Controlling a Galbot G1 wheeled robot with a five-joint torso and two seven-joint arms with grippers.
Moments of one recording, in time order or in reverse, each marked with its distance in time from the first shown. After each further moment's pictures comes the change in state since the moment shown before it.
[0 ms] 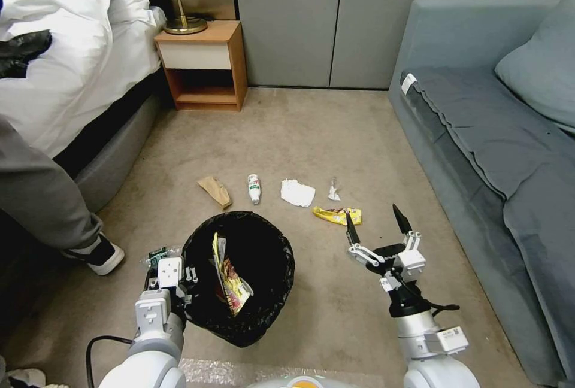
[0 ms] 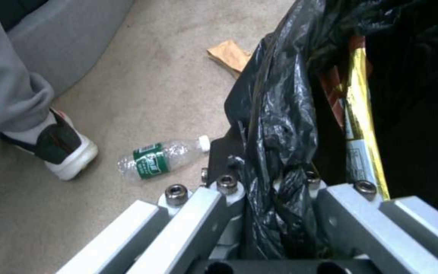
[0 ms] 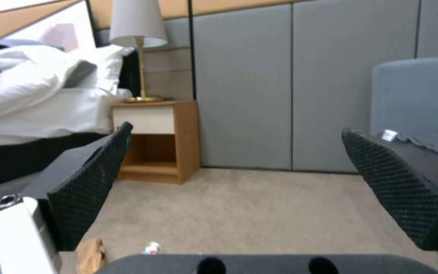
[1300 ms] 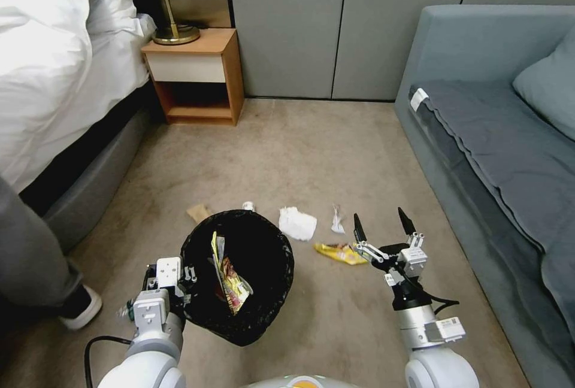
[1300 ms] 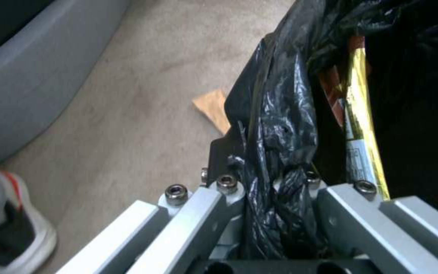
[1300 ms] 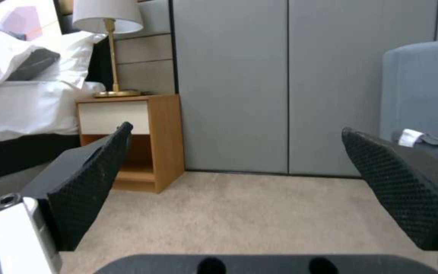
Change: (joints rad) left arm 0.006 -0.007 -0.002 -0.008 0.002 0.000 -0.002; right arm 0.045 -0.008 0.009 -0.045 0.028 -0.017 -0.004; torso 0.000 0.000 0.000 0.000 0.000
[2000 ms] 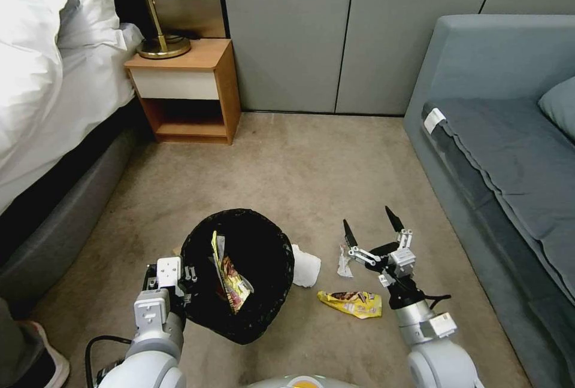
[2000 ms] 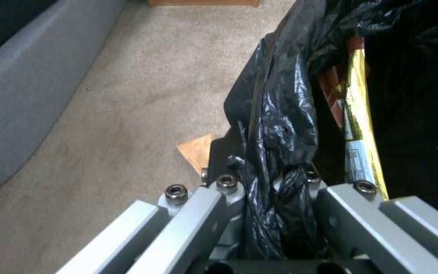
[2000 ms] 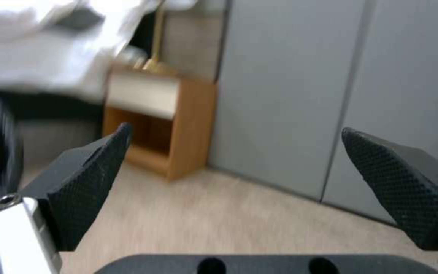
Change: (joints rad) left arm -0.003 0.001 0.001 0.005 0.000 -0.001 0.000; right arm 0.129 -0.088 0.006 -0.184 -0.057 0.090 -0.178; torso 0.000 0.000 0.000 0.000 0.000
